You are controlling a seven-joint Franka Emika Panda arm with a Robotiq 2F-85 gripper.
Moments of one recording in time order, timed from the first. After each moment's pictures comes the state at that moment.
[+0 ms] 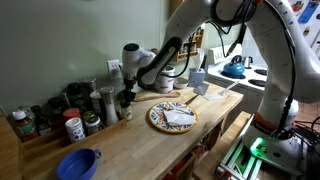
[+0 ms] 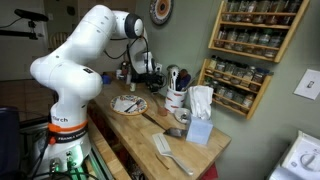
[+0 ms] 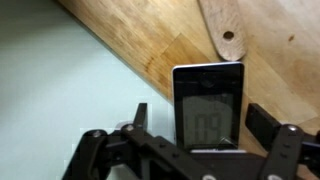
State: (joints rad) arm 0.44 0.63 -0.05 -1.76 -0.59 2.68 0.19
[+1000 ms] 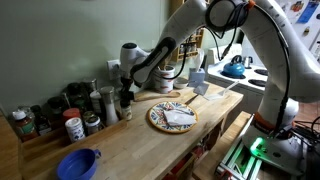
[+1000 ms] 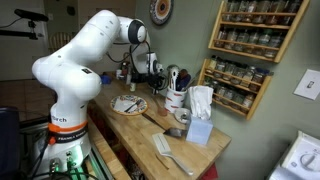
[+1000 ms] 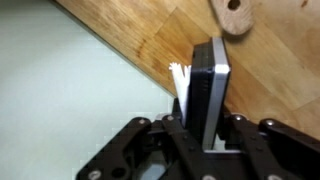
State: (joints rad) arm 0.38 0.70 0.01 -1.65 -0.43 2.66 0.05
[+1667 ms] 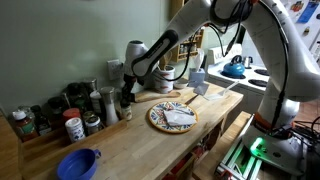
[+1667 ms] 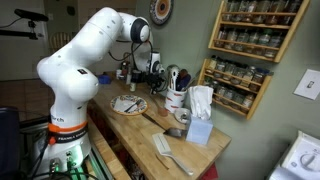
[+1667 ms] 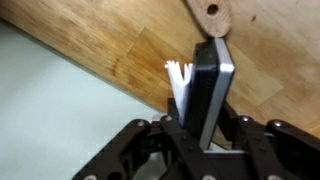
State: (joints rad) arm 0.24 0.65 0.15 -1.73 -0.24 2.67 -0.09
